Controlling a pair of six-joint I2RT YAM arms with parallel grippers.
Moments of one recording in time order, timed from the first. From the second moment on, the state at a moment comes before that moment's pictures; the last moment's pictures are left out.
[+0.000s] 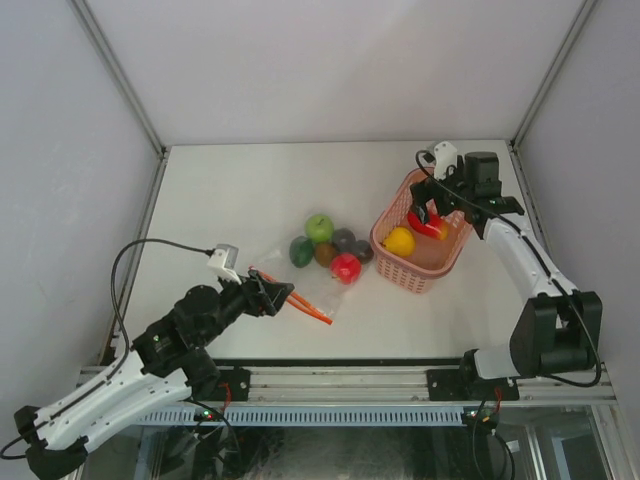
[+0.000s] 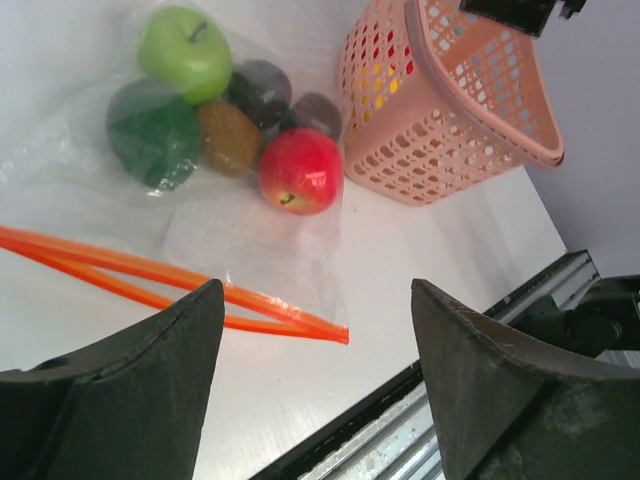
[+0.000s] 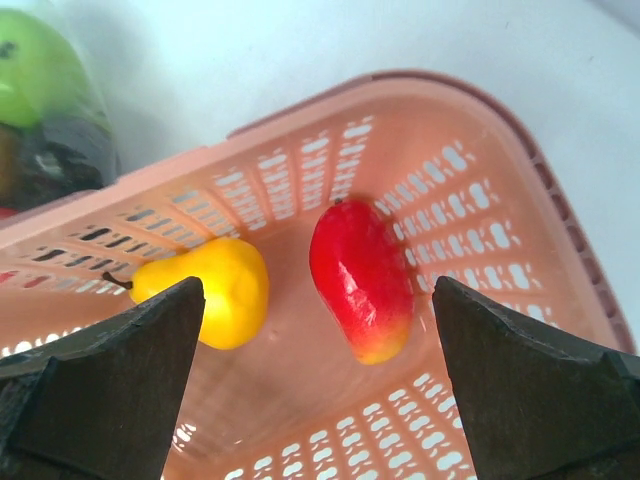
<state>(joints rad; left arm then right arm) -0.91 0.44 0.50 -0.31 -0.27 -0.66 0.08 1.43 1.12 -0.37 -0.37 -0.35</state>
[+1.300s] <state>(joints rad) -0.91 0.43 0.15 0.04 -0.22 -0.74 0.50 1.42 1.52 -0.95 -1.13 -1.06</state>
